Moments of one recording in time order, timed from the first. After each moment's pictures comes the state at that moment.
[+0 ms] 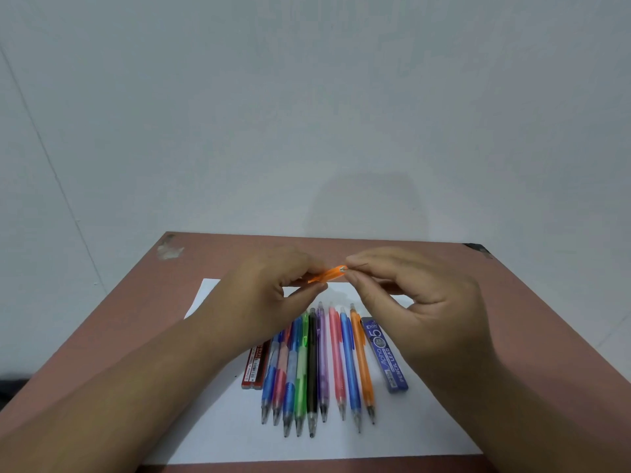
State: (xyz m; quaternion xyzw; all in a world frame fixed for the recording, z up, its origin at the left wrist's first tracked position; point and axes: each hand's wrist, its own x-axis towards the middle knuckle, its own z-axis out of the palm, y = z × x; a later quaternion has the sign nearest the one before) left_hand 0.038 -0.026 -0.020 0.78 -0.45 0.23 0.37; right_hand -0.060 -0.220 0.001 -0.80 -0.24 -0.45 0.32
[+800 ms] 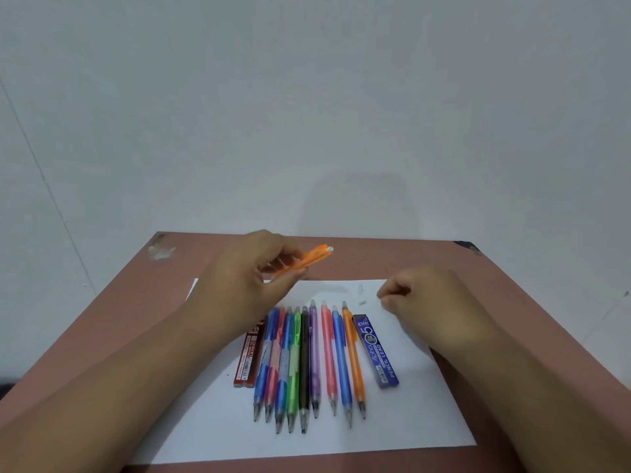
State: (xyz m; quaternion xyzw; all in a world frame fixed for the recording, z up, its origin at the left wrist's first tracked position) left_hand 0.044 -0.022 -0.017 0.82 -0.35 0.22 0.39; right_hand -0.037 -0.267 -0.006 -0.95 0.12 -0.11 0.26
